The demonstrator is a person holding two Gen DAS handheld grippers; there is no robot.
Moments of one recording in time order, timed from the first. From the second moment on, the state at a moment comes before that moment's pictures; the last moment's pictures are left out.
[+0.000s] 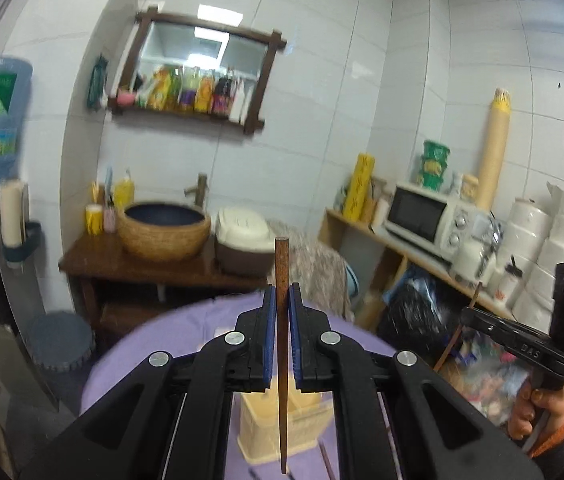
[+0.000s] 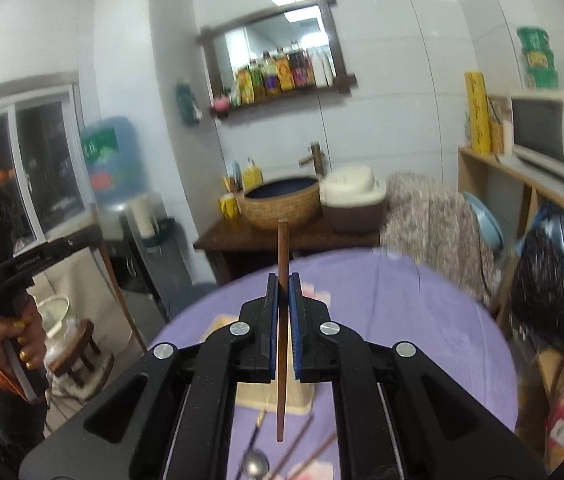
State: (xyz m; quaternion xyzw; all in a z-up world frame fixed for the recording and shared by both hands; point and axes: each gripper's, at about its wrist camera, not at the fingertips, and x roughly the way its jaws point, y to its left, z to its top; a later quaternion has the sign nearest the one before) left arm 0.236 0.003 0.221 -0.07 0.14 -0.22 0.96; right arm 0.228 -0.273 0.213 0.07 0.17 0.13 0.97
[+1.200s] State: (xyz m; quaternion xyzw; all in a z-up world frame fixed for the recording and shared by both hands) left arm 0.309 -0.041 0.089 -0.04 0.22 -0.16 0.96; right arm 0.326 -0.238 0.107 0.08 0.23 0.08 0.97
